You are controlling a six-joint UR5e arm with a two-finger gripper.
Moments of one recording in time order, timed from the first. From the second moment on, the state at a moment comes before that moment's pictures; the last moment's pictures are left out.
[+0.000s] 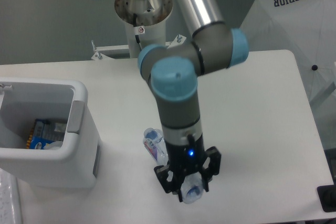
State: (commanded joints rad) arm 2.38 -2.03 -1.19 -0.79 1.50 -0.04
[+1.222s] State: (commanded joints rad) arm 2.24 -1.89 -1.17 -0.78 1.16 -0.14
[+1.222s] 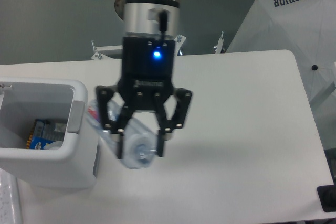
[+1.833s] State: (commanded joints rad) arm 2.11 -1.89 -1.25 -0.78 1.16 -0.13
